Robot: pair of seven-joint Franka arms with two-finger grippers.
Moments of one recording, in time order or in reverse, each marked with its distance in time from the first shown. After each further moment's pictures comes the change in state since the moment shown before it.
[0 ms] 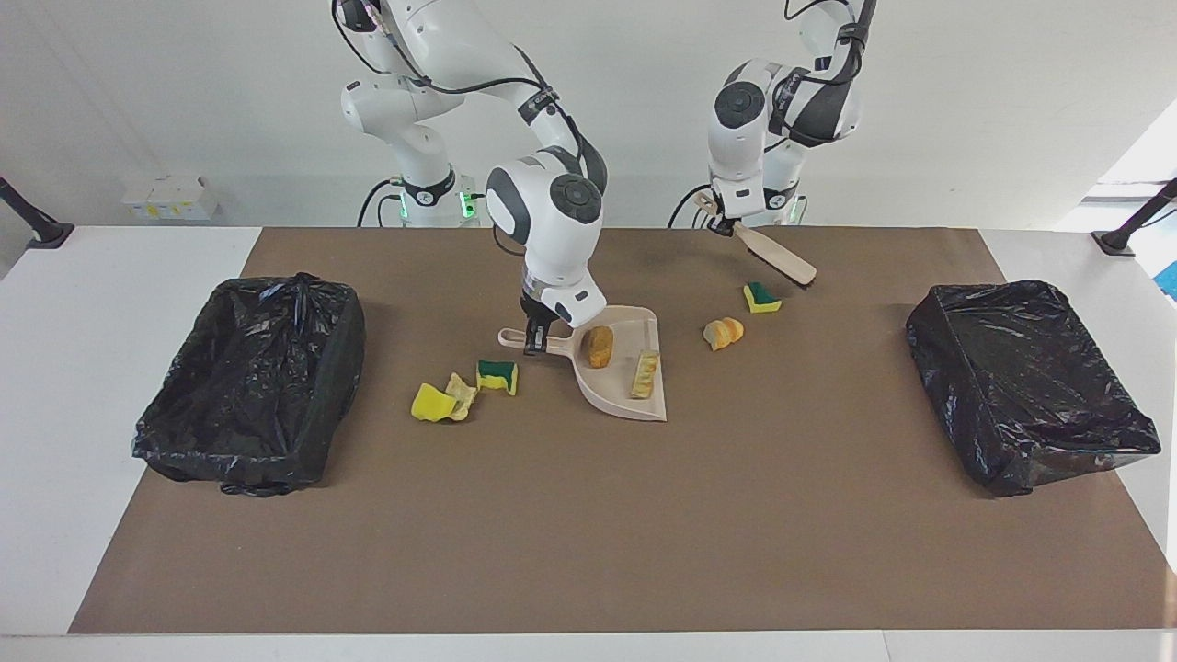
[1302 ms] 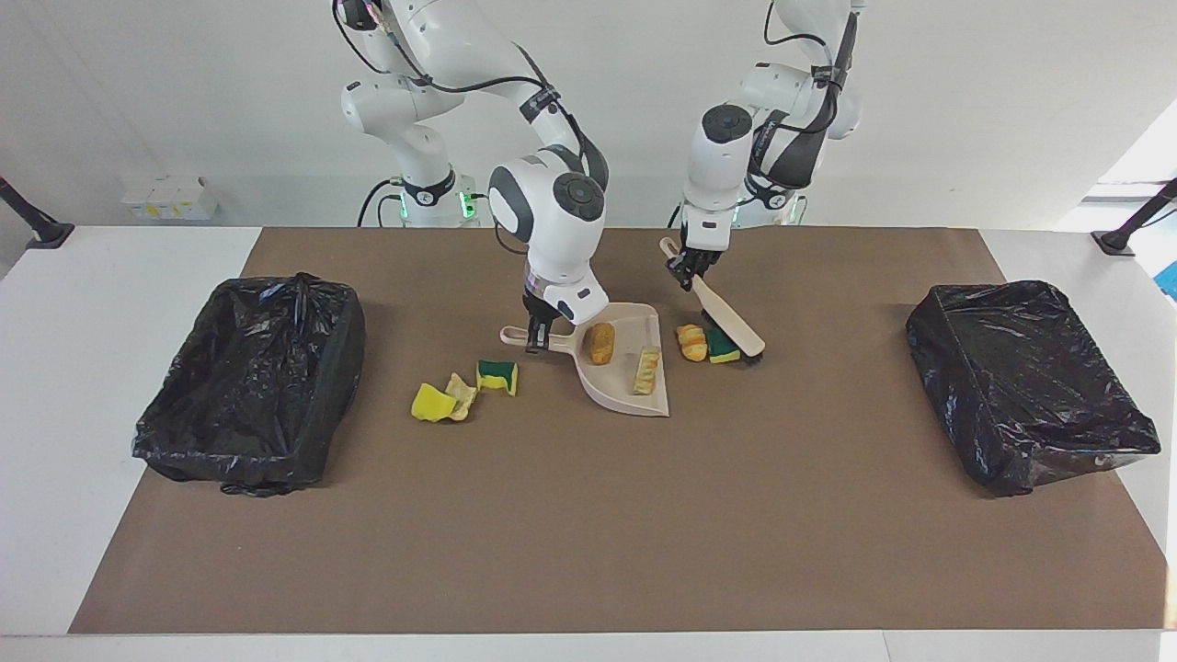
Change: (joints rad) left arm -0.030 0.347 -0.016 0.219 -0.044 0.456 0.277; right arm 0.009 -0.003 -0.001 -0.010 0.000 0.000 0.013
